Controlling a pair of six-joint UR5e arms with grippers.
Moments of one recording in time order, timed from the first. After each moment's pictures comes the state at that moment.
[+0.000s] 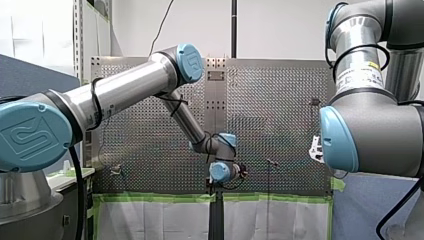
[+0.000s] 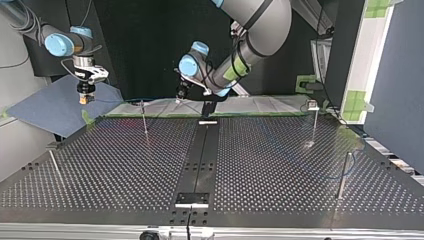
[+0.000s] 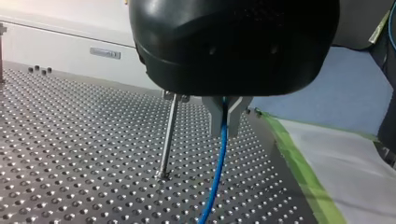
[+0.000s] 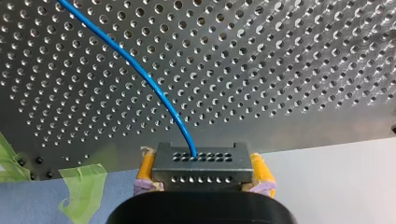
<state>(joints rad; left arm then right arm) -0.69 -2.65 -1.29 -2.53 -1.77 -1.66 1.48 -0.82 1.84 -0.98 1.25 1.74</state>
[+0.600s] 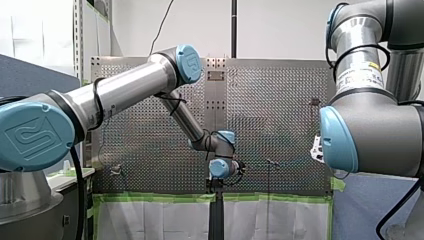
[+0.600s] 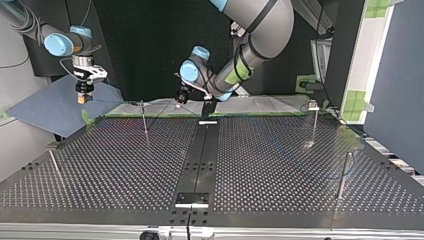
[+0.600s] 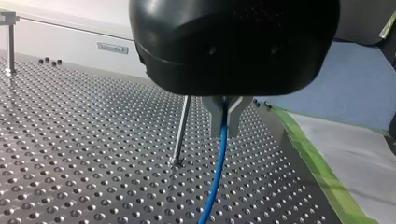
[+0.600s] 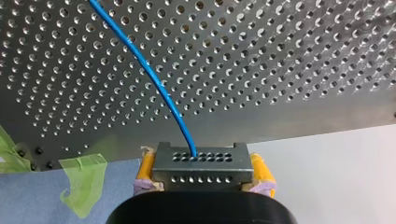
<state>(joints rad) -0.67 -2.65 -1.25 -2.56 -1.74 -1.67 1.47 -0.81 1.84 -0.98 1.27 1.75</state>
